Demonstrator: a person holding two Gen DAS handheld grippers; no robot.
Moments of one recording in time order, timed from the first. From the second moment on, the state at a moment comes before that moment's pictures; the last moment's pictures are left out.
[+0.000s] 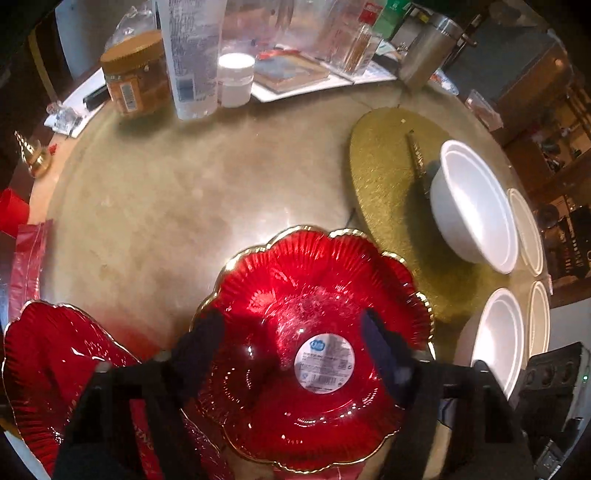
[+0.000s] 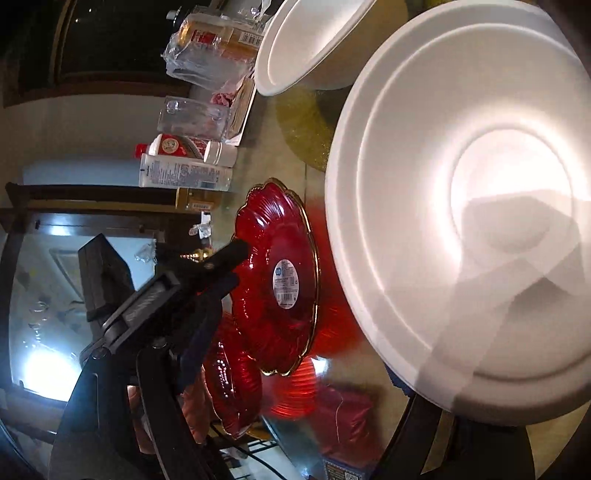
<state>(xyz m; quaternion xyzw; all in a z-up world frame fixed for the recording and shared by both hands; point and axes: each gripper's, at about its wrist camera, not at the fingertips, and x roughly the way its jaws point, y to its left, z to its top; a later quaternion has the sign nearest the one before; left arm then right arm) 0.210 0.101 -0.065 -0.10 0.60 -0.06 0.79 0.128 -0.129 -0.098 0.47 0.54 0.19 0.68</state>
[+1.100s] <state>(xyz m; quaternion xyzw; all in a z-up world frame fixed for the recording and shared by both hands) 0.219 0.114 -0.054 -0.09 0.58 -0.02 0.81 0.129 -0.131 -0.104 0.44 0.53 0.17 0.71</state>
